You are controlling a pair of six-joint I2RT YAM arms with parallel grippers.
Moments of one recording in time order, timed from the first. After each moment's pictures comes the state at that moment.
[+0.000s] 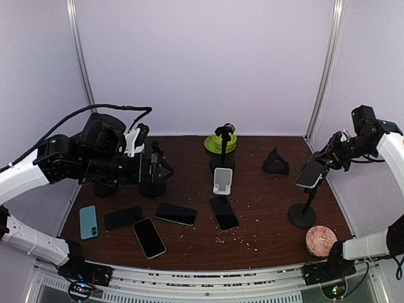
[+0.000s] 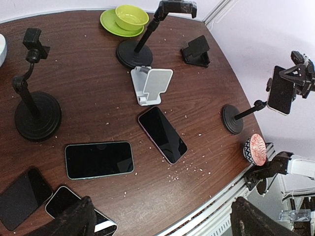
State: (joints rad) left arm -1.02 1.14 1.22 -0.73 -0.12 -0.73; right arm -0.14 1.17 1.27 -1.10 -0.49 0.63
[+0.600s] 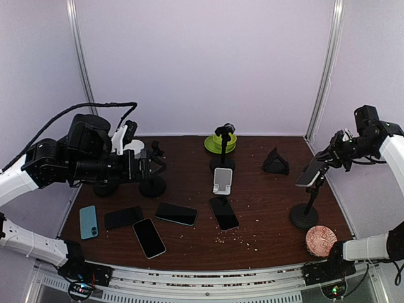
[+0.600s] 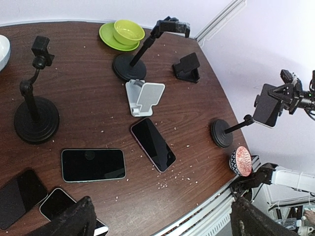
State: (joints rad) left arm -1.02 1.05 1.18 -0.70 -0.14 -0.78; right arm -0.14 1.13 1.26 -1.10 -0.51 0.66
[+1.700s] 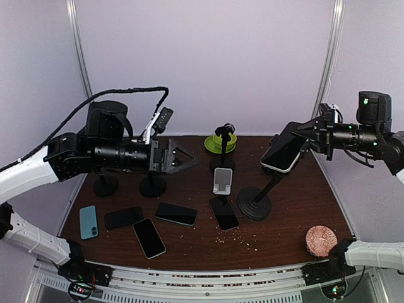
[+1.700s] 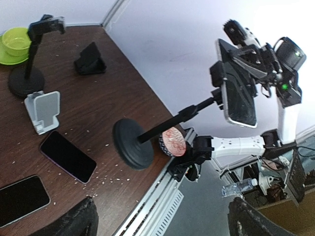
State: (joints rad) left arm -1.02 1.20 1.24 -0.39 0.26 -0.69; right arm 0.41 0.90 1.27 -0.69 -0.53 1.19
